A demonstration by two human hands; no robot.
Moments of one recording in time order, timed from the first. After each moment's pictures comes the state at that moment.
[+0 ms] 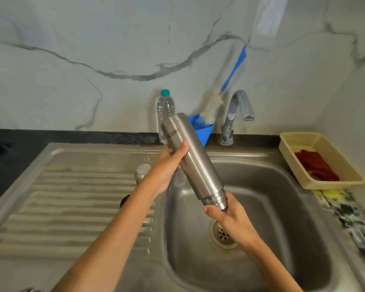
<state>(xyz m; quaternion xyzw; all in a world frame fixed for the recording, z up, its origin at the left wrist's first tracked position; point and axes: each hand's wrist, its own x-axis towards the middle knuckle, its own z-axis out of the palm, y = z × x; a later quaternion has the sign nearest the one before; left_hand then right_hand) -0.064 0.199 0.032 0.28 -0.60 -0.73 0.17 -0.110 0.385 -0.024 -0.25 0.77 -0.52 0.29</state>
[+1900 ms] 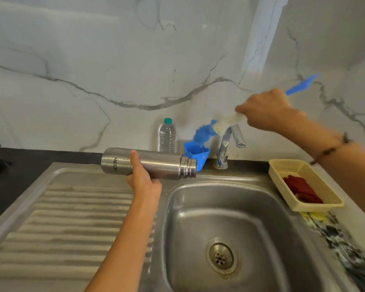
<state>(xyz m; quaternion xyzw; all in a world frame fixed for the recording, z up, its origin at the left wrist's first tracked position) -0.044 0.175 0.060 0.35 -0.10 -0.80 0.47 -0.222 0.328 0.226 -0.44 0.81 0.27 -0.27</state>
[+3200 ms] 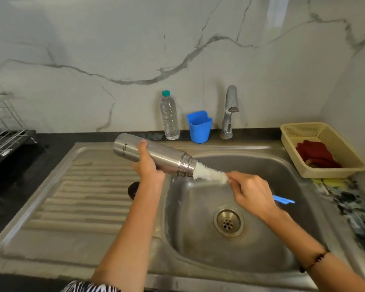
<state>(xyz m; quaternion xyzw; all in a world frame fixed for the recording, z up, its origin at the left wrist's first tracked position) -0.048 0.207 0.015 0.44 -0.20 -0.75 0.46 -0.166 0.434 -0.012 -0.49 0.83 -0.27 -0.07</state>
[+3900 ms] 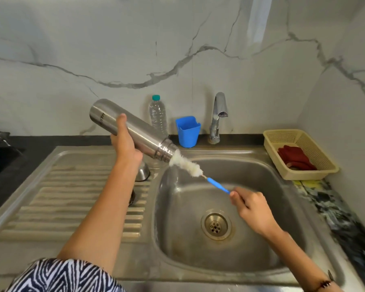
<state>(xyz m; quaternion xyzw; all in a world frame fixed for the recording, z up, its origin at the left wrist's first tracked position) -0.049 0.175 0.069 0.35 -0.30 -0.76 0.47 -0.152 0.466 -0.022 -0.44 0.82 -0.36 0.00</state>
